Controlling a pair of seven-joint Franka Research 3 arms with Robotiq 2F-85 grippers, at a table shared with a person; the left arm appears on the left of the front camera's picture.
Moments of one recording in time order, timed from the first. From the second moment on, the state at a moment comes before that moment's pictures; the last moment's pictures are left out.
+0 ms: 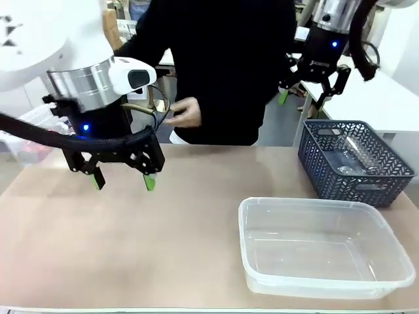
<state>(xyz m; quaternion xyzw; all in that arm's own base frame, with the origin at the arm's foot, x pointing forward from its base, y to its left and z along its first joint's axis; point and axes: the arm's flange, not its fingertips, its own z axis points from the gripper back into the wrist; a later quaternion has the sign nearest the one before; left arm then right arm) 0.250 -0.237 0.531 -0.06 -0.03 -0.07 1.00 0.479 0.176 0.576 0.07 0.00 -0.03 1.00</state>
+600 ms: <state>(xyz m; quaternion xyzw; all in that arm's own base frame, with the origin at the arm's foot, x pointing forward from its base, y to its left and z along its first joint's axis) 0.219 -0.336 0.514 -0.10 0.00 -0.03 0.99 0.288 0.035 0.520 0.06 0.08 0.01 0.99</state>
